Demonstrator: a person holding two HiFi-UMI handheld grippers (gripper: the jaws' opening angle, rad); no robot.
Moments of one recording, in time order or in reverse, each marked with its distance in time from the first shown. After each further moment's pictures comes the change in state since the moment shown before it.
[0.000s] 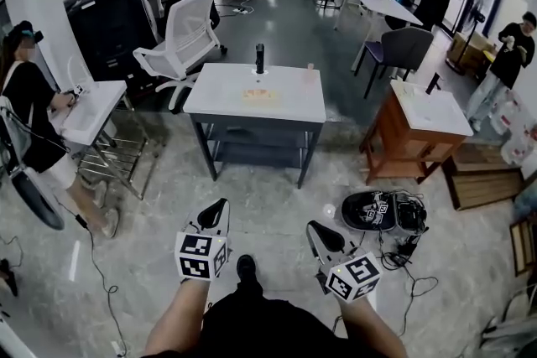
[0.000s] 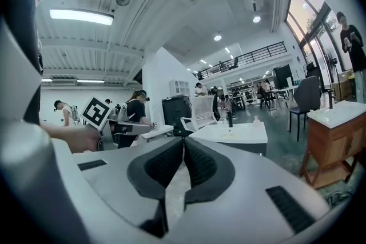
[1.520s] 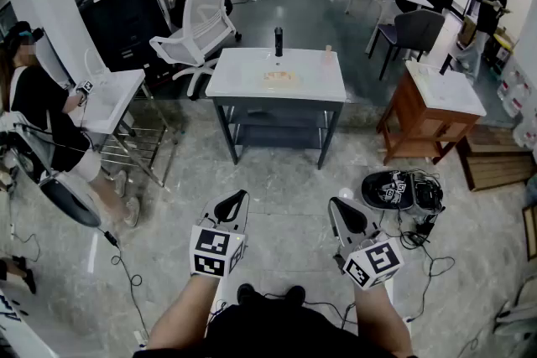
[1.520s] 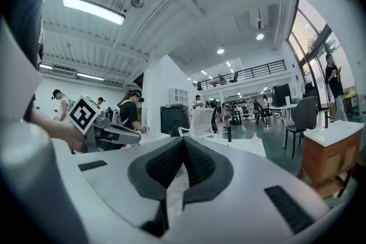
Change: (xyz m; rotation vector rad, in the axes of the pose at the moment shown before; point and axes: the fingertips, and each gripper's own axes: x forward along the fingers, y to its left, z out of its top) left arm -0.073 0.002 0.004 0.116 0.008 -0.069; right arm -0.010 0.059 0.035 -0.094 -0.099 -0.054
